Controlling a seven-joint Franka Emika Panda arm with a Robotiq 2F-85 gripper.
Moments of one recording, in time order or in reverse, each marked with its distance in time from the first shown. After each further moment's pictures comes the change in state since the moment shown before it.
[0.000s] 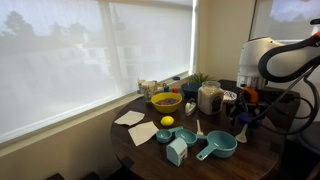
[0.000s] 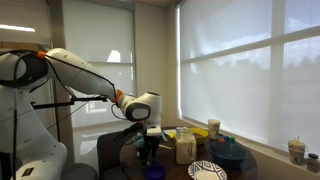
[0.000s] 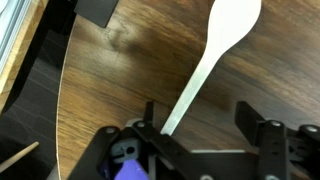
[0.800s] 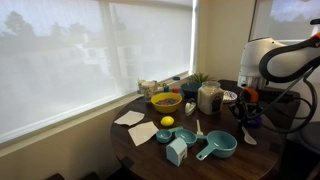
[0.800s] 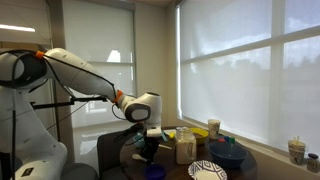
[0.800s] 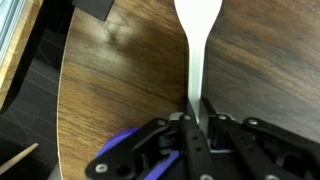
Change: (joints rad) arm -0.004 -0.005 -0.011 -0.010 0.000 0.019 0.002
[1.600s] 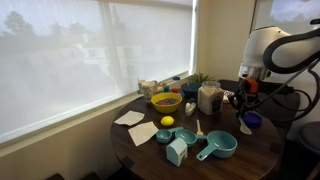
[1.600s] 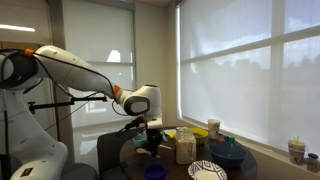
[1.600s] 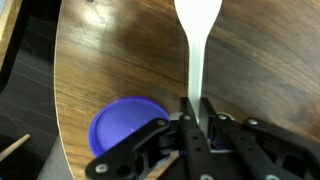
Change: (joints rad) arm -0.019 -0.059 0.000 0.034 -0.028 -0.002 0.028
